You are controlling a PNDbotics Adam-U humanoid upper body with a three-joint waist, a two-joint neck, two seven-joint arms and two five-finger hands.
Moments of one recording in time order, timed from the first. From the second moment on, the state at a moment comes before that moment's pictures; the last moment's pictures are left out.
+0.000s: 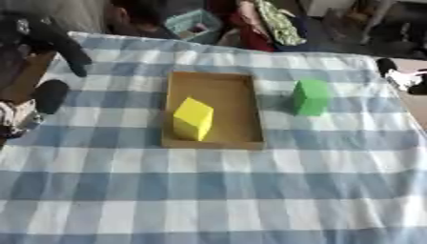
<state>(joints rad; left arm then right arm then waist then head) -0.41 0.67 0.01 -1.98 0.26 -0.27 -0.43 -0.81 -0.69 0.10 -1.15 0.26 -0.51 0.42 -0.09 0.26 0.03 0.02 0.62</state>
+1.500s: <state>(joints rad) -0.38 0.64 0.04 -1.98 0.22 -0.27 -0.47 -0.91 -0.62 -0.01 -0.80 0.78 -0.51 0.48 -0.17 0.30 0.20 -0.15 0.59</state>
